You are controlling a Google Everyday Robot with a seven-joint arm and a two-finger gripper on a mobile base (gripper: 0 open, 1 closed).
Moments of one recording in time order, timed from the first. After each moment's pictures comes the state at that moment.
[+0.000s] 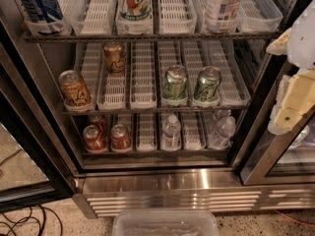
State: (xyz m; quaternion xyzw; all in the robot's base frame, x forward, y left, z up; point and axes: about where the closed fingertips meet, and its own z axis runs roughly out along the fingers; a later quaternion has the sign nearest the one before) arm 0.438 -0.217 0.976 -0.60 0.78 -0.03 0.16
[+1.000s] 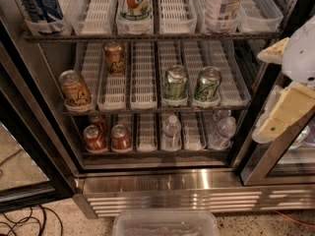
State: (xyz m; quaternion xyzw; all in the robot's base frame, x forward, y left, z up) arm 0.431 -0.191 0.966 -0.59 0.77 0.01 0.23
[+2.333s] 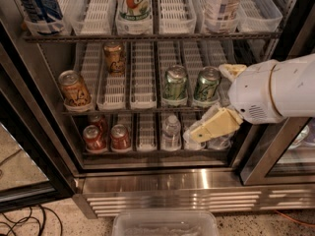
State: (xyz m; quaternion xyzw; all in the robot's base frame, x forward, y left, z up) arm 0.457 -0.107 0.929 -0.49 0.76 0.10 0.42
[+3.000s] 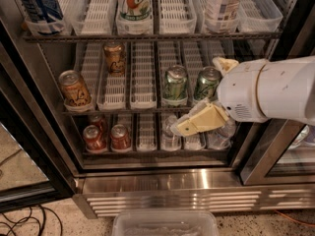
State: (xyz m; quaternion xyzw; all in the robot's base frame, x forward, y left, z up) arm 0.469 -0.090 0.940 -0.47 0.75 0.08 0.47
